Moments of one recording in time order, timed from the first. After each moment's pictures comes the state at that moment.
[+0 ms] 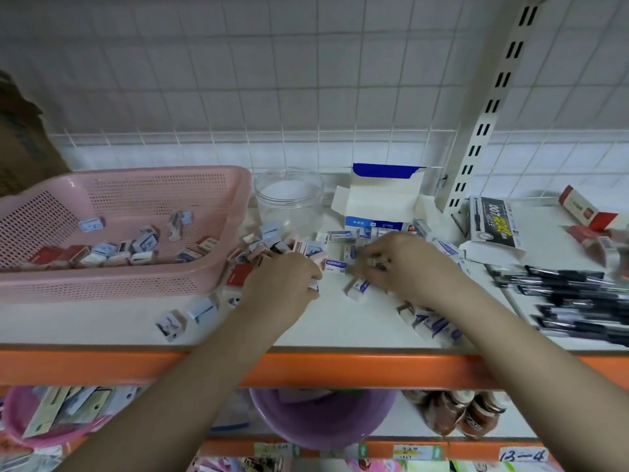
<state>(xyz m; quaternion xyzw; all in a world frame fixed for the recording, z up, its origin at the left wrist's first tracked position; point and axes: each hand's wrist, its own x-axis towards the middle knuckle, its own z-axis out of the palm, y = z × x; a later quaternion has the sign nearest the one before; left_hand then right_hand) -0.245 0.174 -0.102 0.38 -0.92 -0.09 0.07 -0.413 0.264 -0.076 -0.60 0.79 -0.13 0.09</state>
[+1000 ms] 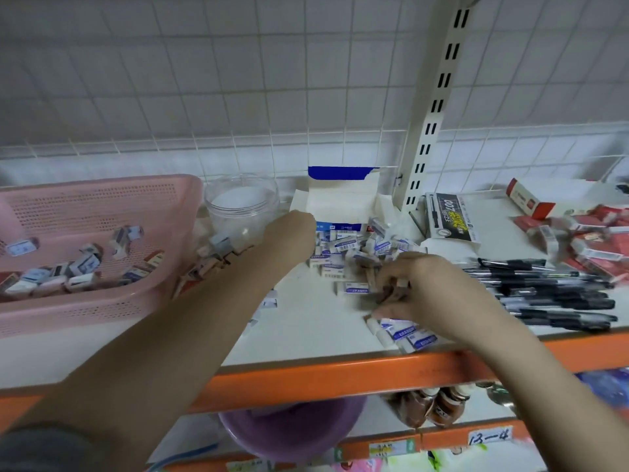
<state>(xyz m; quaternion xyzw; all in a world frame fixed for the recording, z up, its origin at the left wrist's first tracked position) -0.357 0.125 -0.092 0.38 -0.93 -0.03 0.01 -0.444 0.331 -0.071 -0.59 0.79 -0.13 0.08</state>
